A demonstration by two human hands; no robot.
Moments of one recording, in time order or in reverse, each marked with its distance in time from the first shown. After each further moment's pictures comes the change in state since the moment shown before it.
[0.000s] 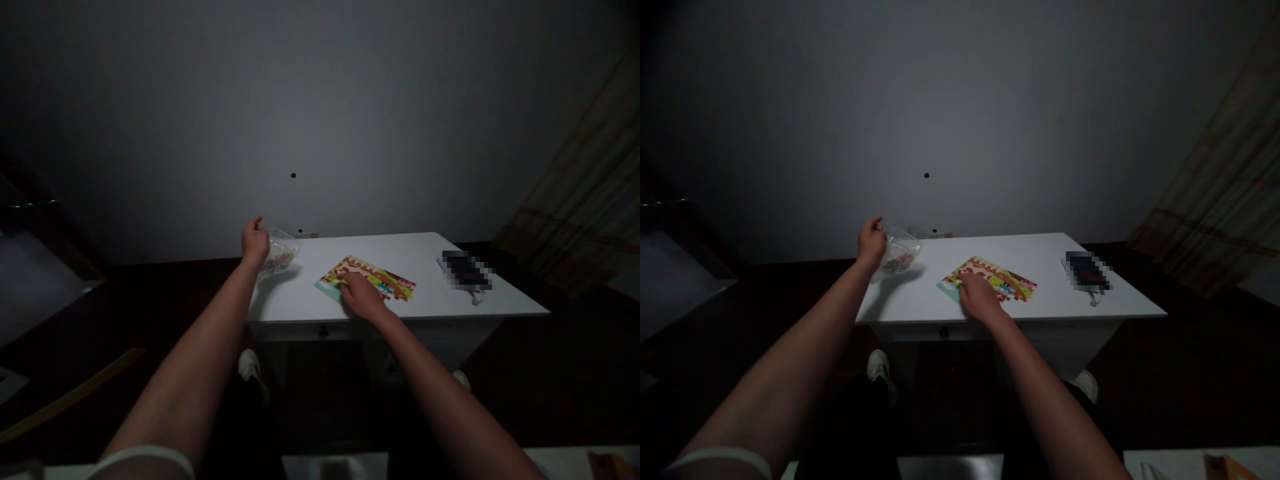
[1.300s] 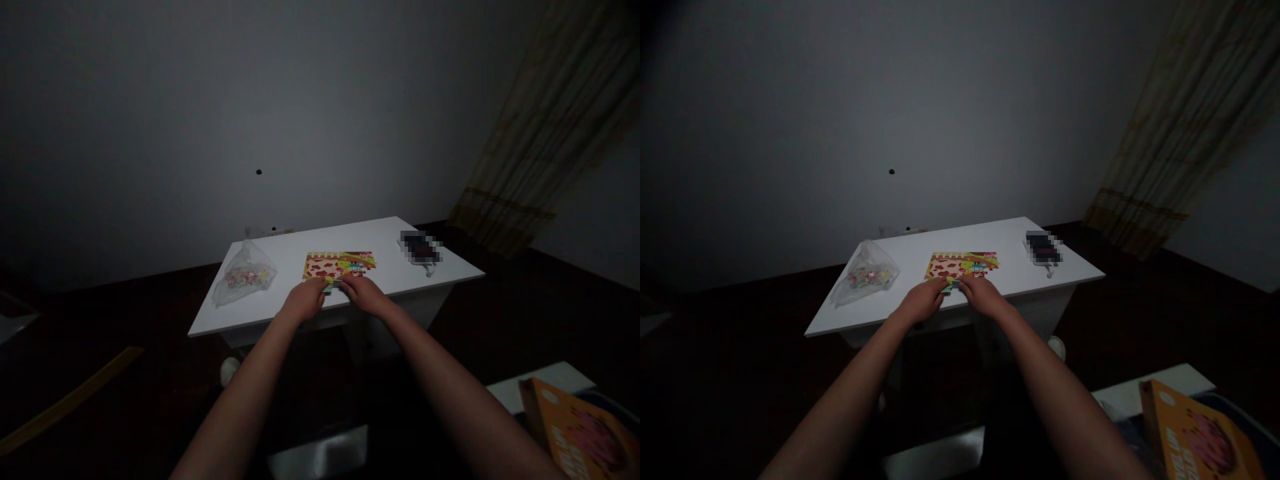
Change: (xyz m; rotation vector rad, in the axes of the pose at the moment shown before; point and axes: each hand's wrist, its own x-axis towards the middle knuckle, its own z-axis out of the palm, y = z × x) left_hand -0.223 0.035 0.099 0.377 -1.006 0.506; right_hand -0.060 0.064 -0.043 0.139 -0.073 0.105
